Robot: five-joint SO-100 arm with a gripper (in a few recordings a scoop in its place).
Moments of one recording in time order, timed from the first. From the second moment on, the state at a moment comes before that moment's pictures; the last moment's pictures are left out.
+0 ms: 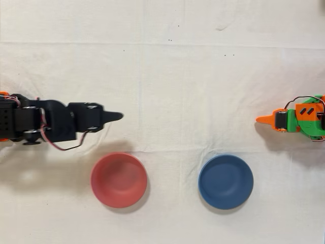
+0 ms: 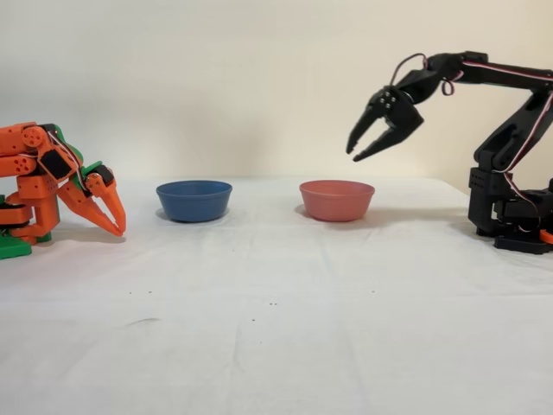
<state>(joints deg) -1.8 134.6 124.7 51.2 6.7</state>
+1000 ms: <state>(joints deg) 1.9 181.3 159.8 63.1 2.6</state>
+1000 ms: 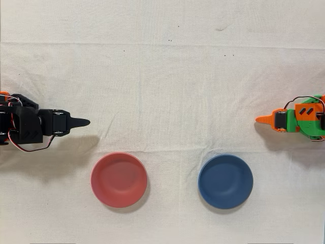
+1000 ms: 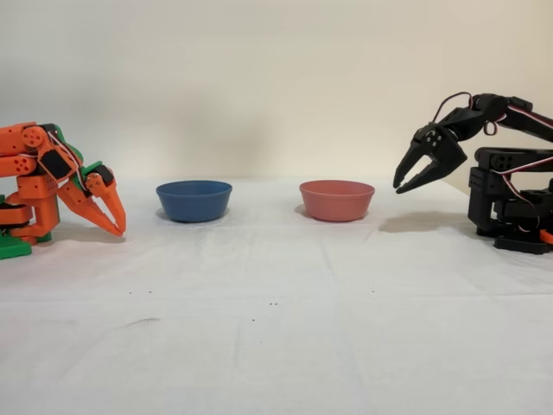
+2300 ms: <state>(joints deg) 2.9 188.9 173.9 64.2 2.2</state>
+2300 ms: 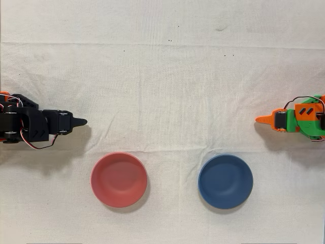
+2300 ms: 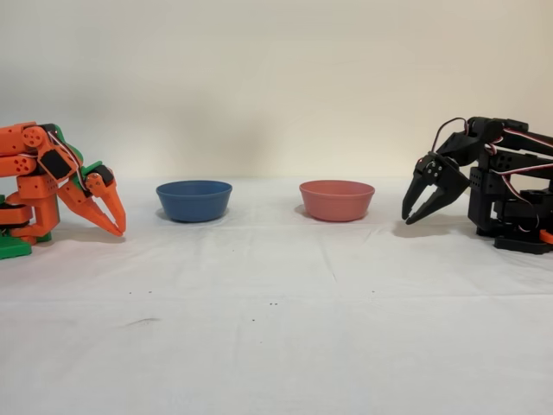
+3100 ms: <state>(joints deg) 2.9 188.9 178.3 59.2 1.1</state>
